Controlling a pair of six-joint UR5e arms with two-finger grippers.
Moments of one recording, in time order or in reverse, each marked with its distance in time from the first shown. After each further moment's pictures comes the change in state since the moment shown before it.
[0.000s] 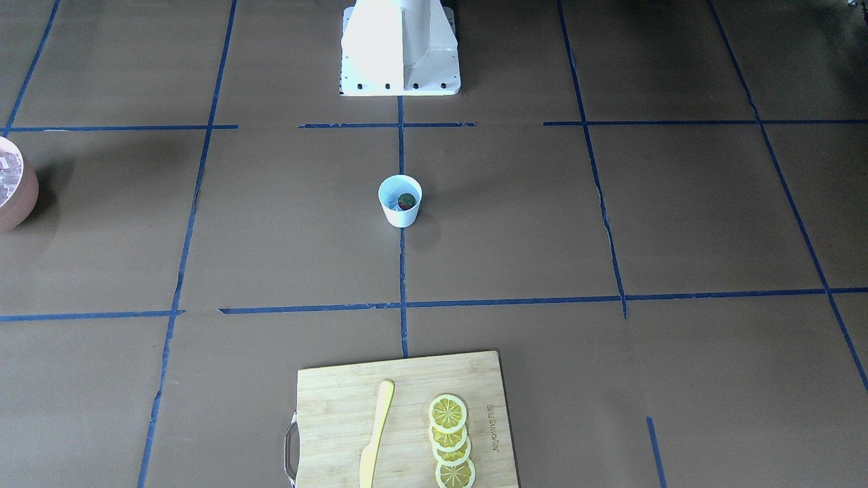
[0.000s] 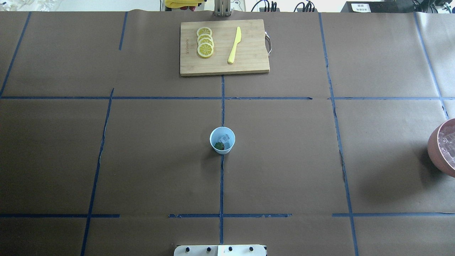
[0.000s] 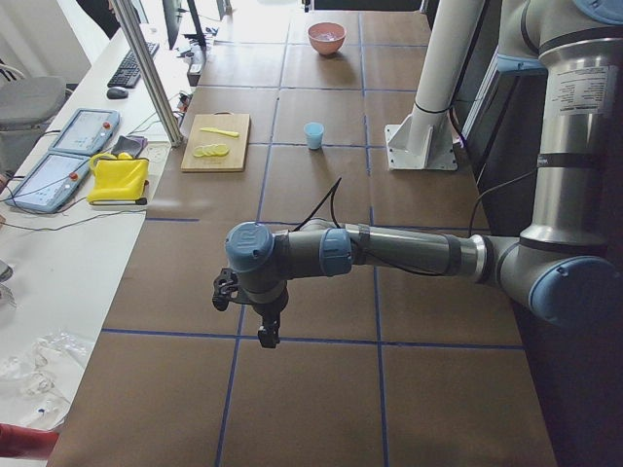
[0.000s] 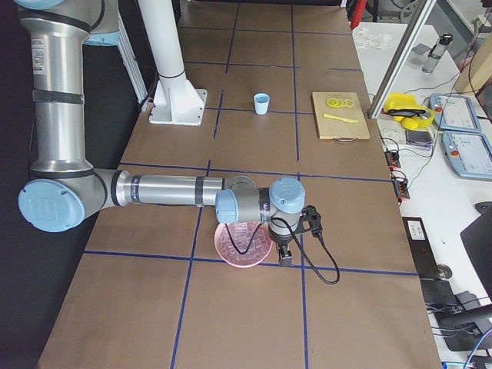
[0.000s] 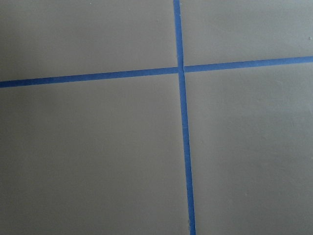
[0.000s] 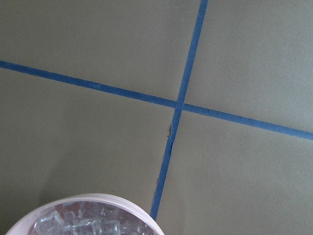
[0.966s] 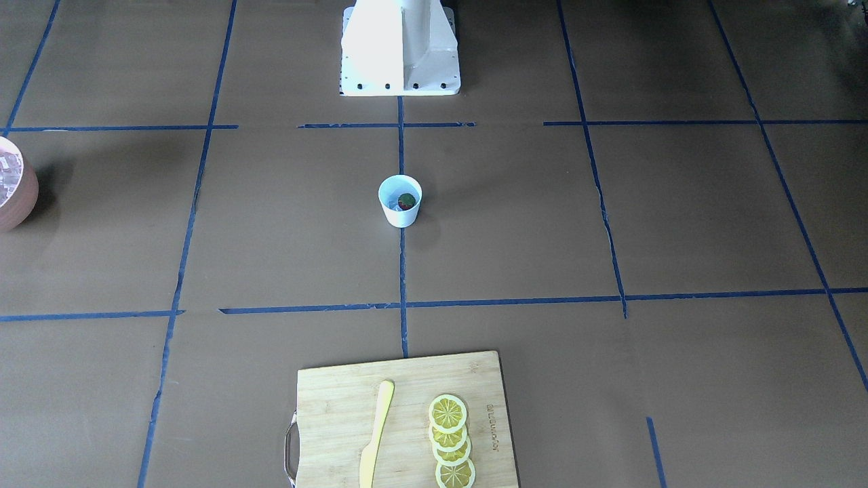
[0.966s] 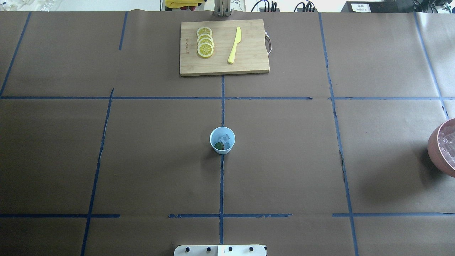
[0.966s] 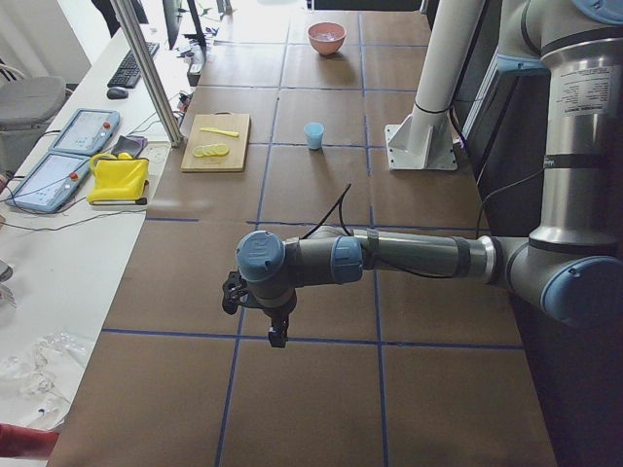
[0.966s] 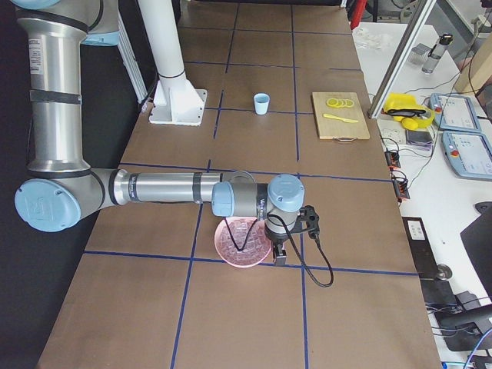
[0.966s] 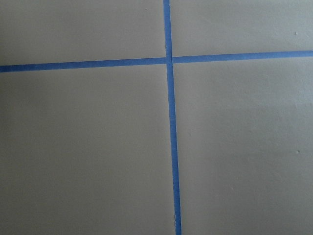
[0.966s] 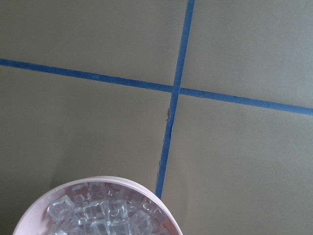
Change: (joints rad) left arm -0.001 0.037 -0.008 -0.045 -0.051 -0.036; right arm 0.031 -0.005 0.052 -0.134 0.012 -0.014
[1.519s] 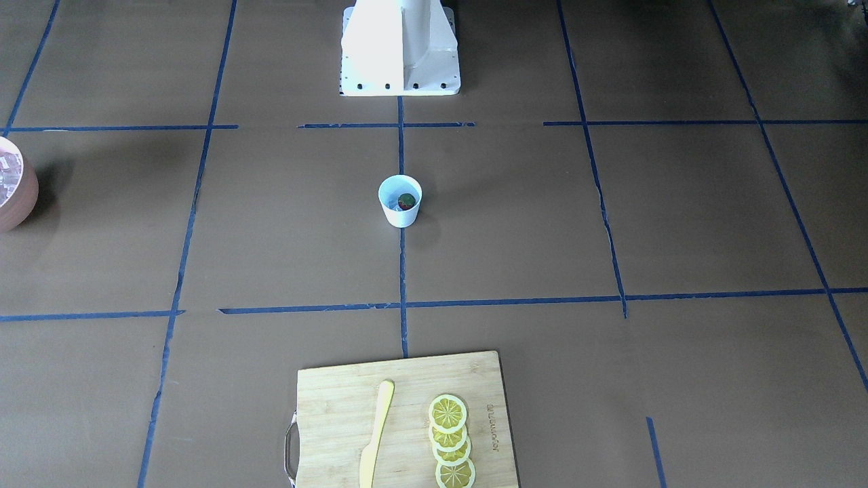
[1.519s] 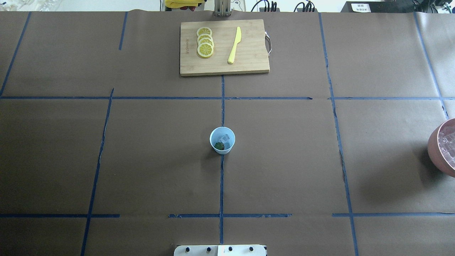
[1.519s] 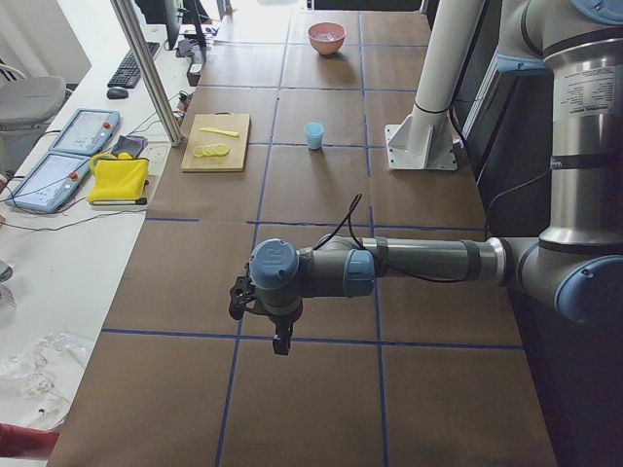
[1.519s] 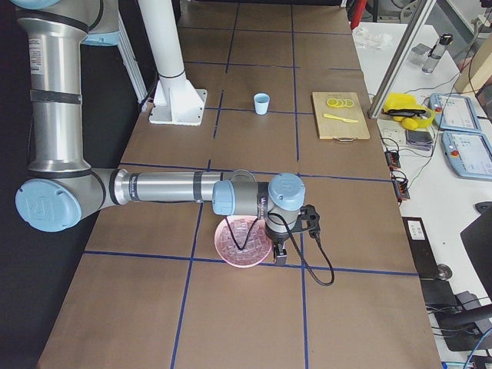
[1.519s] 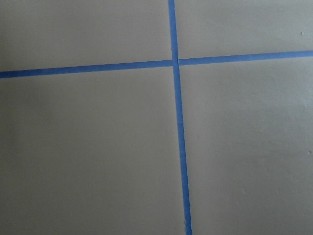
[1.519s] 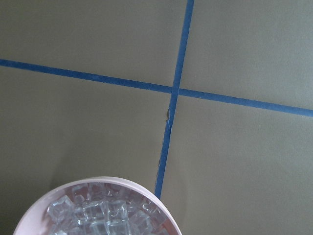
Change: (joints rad) left arm 0.002 0.048 0.008 -0.119 0.008 -0.015; right arm 0.000 0.004 0.001 0.000 -0.005 -0.002
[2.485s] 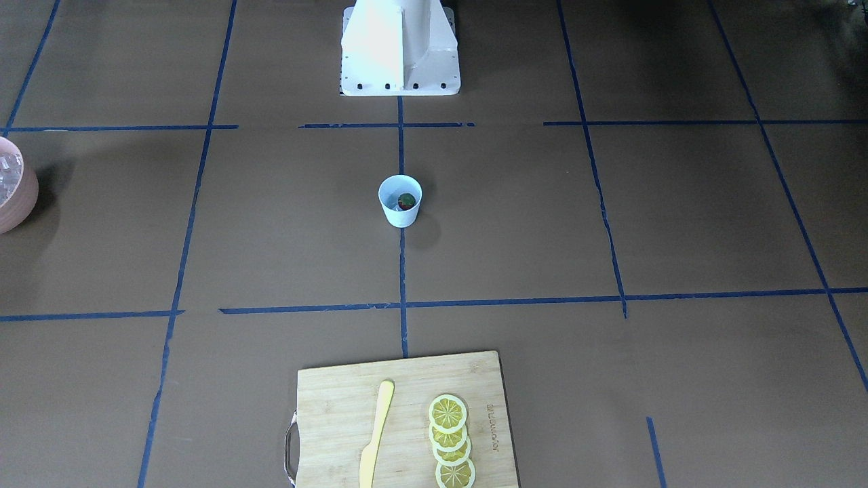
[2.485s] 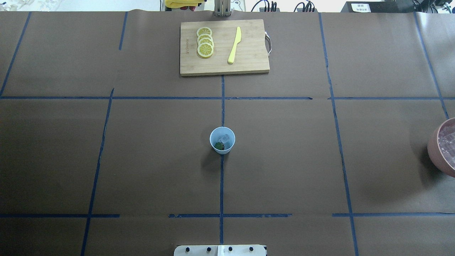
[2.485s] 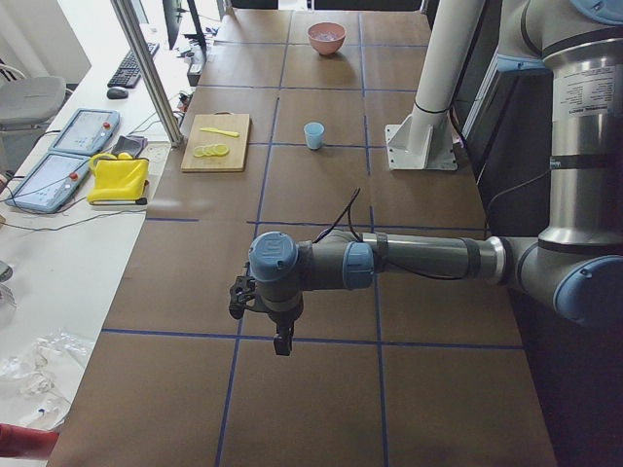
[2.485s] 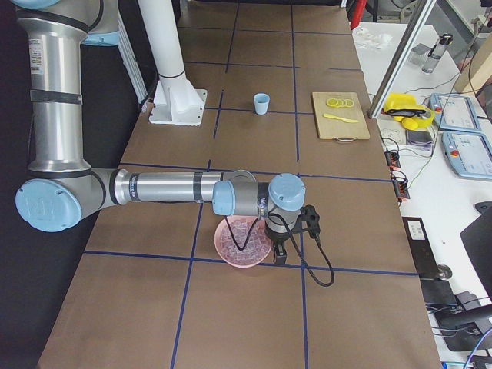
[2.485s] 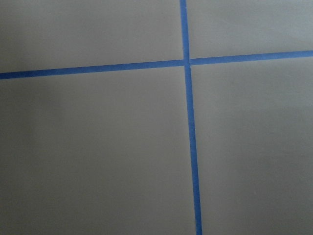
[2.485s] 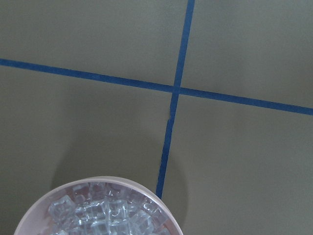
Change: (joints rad) left arm 0.002 -0.004 -0.046 0.093 0.056 -0.006; right arm -0.001 0.000 -0.003 -0.002 0.004 0.002
